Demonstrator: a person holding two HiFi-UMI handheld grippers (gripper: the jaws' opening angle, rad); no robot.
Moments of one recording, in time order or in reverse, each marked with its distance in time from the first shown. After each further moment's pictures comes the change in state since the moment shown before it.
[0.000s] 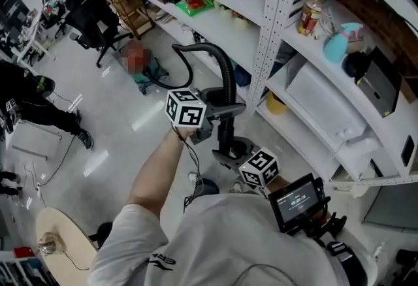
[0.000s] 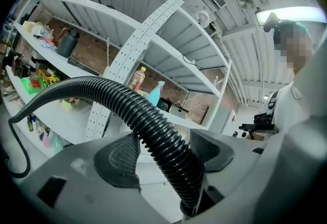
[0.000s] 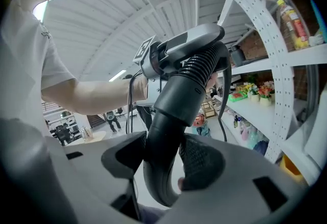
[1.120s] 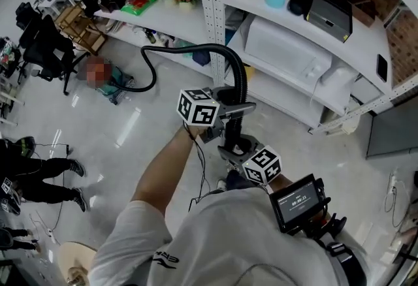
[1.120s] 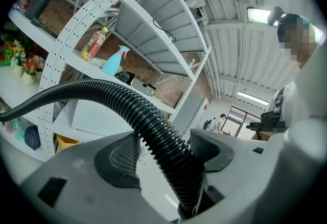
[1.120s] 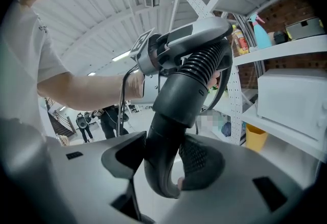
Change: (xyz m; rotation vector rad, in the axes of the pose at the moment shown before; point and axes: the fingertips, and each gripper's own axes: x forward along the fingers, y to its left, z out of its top) left arm 0.082 -0.144 -0.103 -0.016 0.166 -0.296; right arm -0.090 0.059 -0.091 0.159 -0.050 -0.365
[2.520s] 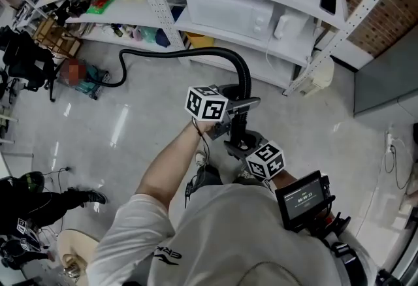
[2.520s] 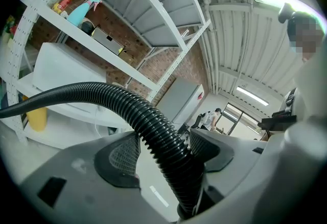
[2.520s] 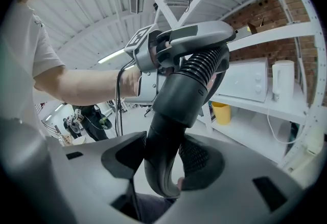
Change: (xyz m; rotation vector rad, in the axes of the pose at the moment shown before) left arm 0.210 -0.169 -0.141 -0.078 0.113 -0.049; right arm -0.238 0.003 -0.160 0.128 0.015 -0.161
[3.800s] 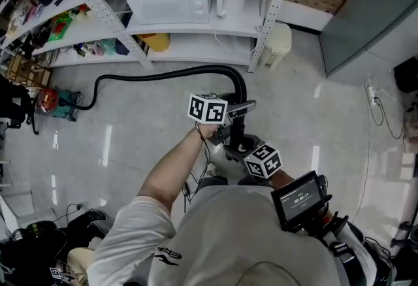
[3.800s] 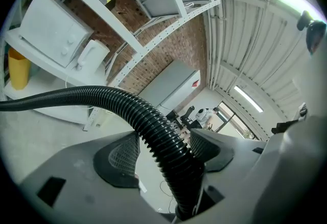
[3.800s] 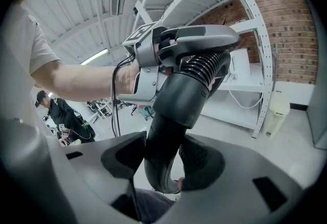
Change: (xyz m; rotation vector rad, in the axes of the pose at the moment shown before) left arm 0.138 -0.112 -0.123 -0.152 0.149 -0.085; right arm -0.143 -0.002 -0.125 0.173 0.023 -0.177
